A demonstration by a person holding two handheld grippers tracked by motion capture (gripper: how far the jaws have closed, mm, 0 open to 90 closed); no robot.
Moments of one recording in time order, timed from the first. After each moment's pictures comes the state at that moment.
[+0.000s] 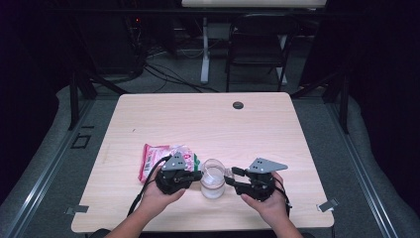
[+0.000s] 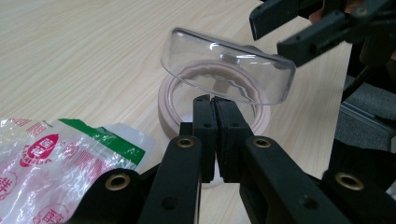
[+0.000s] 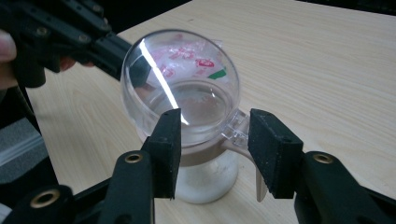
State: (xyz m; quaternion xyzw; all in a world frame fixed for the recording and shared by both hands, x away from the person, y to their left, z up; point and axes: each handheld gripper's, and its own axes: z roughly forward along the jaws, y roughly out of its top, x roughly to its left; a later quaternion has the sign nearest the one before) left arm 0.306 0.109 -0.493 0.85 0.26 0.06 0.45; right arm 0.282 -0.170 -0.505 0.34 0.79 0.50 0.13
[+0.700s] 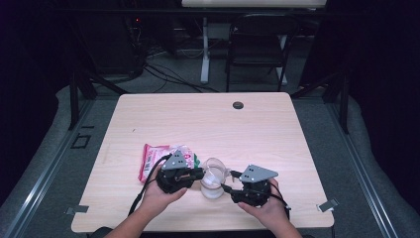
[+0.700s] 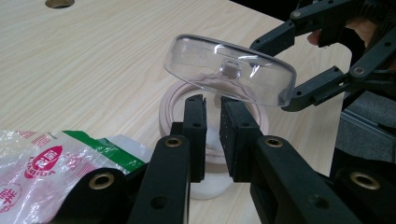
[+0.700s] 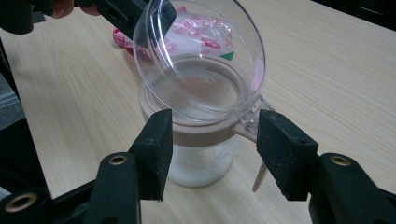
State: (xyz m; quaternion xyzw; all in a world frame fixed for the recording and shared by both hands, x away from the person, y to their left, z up) left arm 0.306 0.107 -0.489 0.85 0.26 0.07 0.46; right arm 0.273 -0.158 -0.511 0.29 0.82 0.45 0.17
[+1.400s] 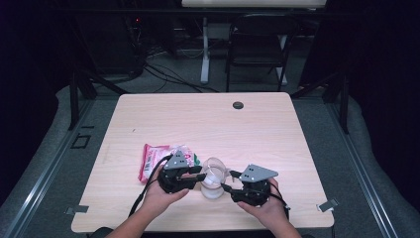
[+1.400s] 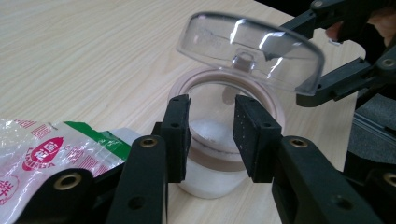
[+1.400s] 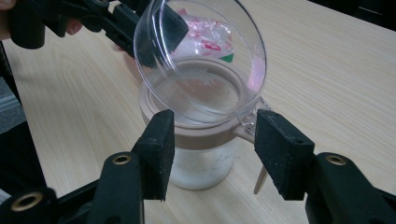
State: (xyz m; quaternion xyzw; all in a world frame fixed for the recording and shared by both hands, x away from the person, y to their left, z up) left arm 0.311 0.104 -0.502 0.85 0.28 0.08 0.45; right arm 0.274 -0.158 -0.511 0.29 0.82 0.46 0.17
